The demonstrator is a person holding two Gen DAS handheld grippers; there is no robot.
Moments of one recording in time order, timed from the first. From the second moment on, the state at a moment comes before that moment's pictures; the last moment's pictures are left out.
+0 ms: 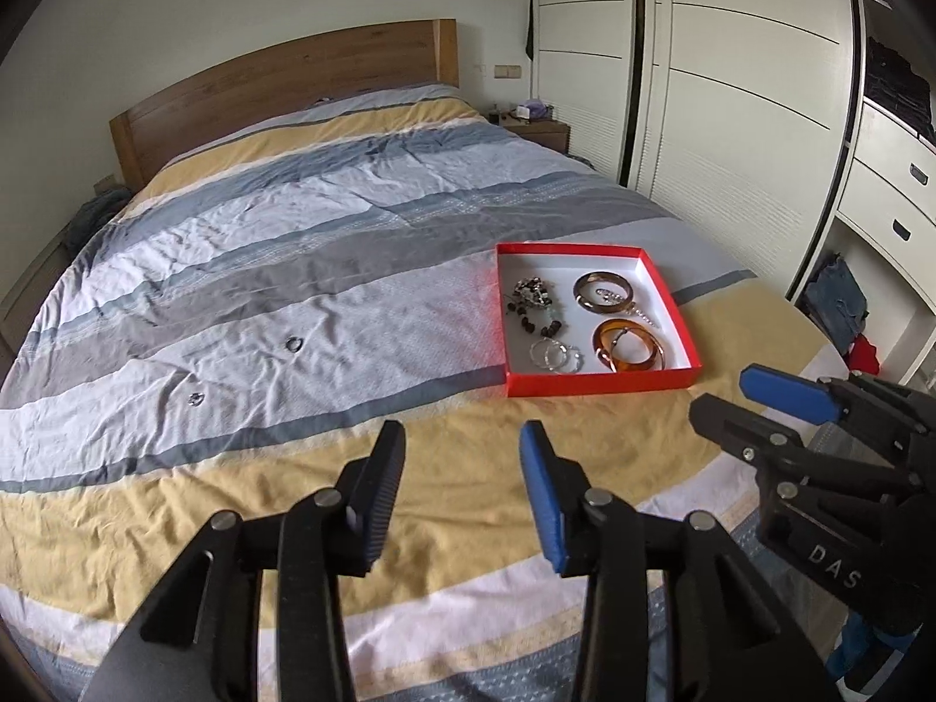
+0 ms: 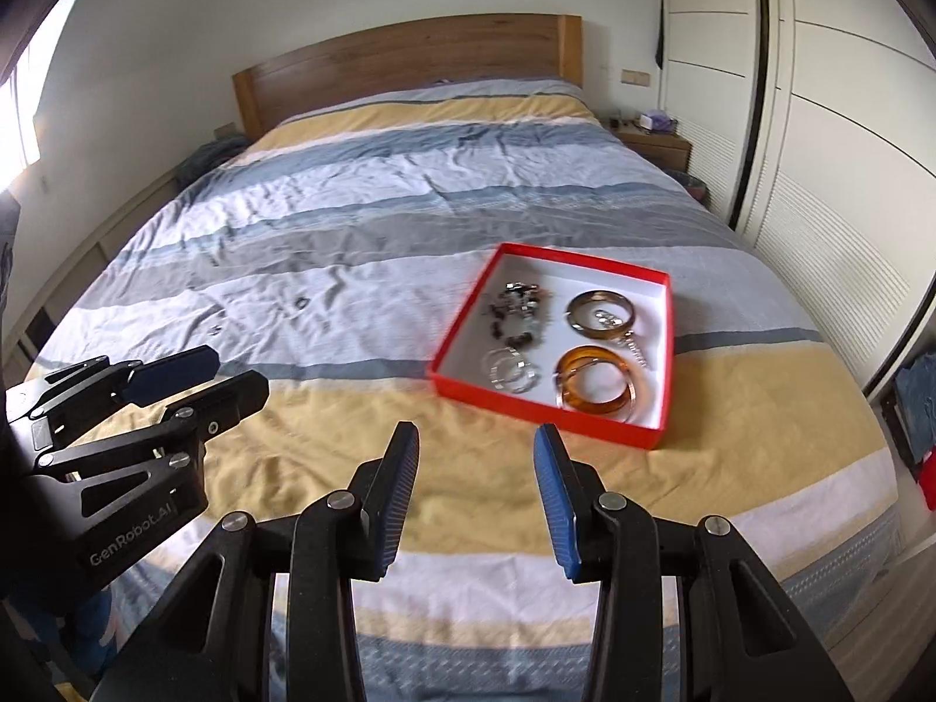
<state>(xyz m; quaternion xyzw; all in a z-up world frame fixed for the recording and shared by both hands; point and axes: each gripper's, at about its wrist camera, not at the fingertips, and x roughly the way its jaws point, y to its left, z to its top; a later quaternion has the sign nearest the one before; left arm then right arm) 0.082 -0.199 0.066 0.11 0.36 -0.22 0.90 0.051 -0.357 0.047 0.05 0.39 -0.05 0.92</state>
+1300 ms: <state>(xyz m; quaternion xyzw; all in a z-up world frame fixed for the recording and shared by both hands) -0.027 -0.034 0.133 0.06 0.27 -0.13 0.95 -0.035 -0.210 0.119 -0.03 0.32 0.01 0.95</state>
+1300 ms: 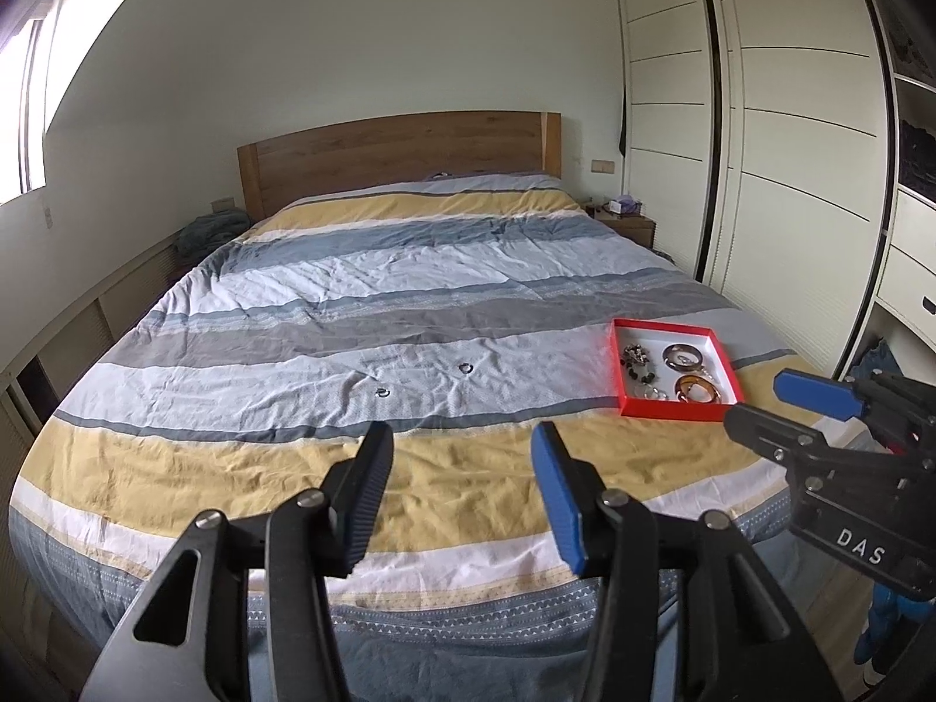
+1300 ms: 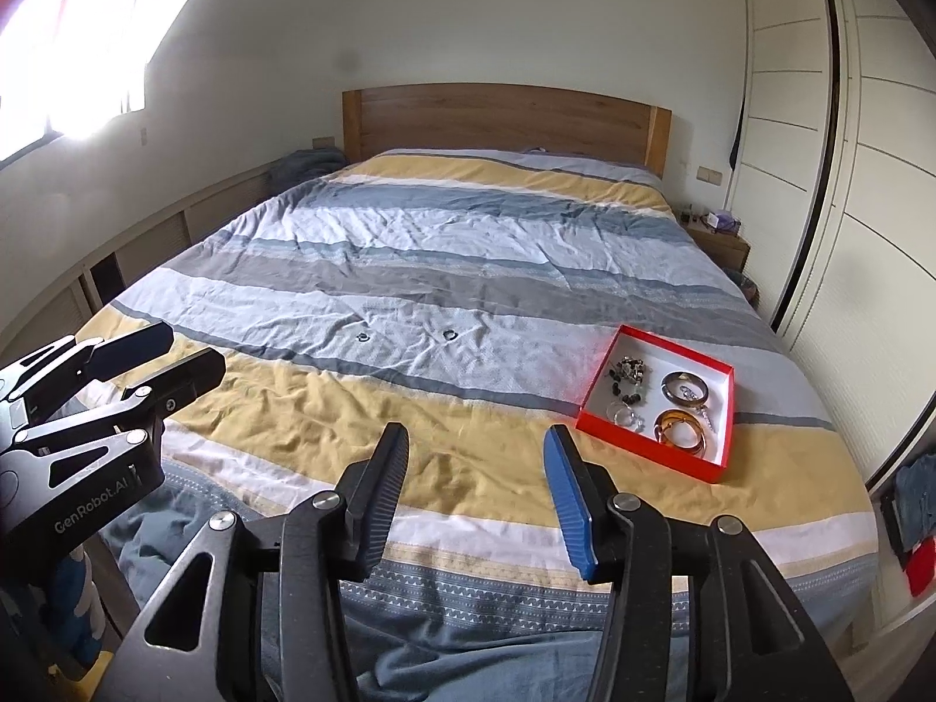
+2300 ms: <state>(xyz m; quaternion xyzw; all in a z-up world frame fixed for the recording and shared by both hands) -0.013 -0.011 0.118 0.05 0.29 -0.07 0.95 -0.020 -0.196 0.106 -0.02 0.32 0.05 0.95</state>
